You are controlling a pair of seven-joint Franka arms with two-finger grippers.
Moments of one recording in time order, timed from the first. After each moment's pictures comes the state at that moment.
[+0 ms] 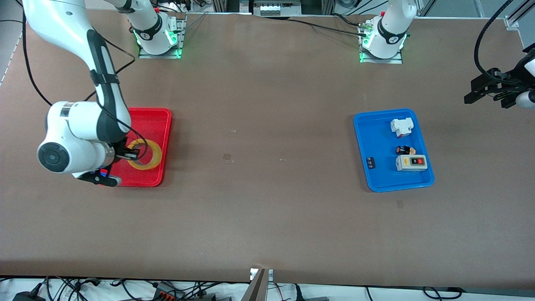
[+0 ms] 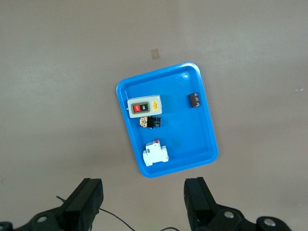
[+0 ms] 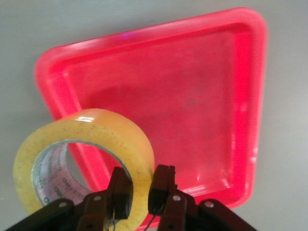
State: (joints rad) left arm 0.02 0.03 0.00 -1.49 0.01 1.47 0.14; right arm 0.31 0.50 -0.32 -1.68 0.10 1.82 0.20
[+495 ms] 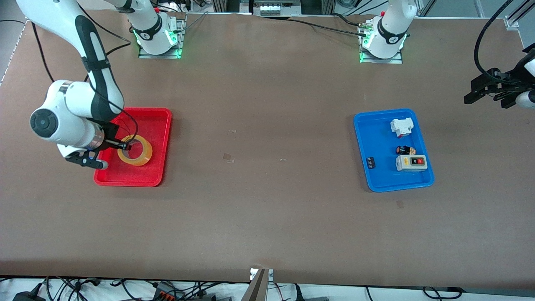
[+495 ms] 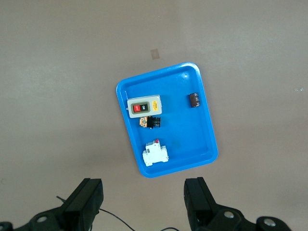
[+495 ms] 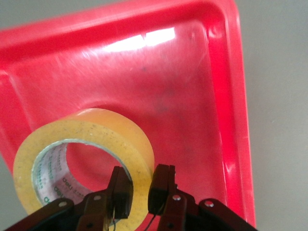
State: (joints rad) left arm 0.02 0.03 0.00 -1.49 0.01 1.47 0.14; right arm 0.31 0.33 -0.35 -2.12 0.10 2.29 0.14
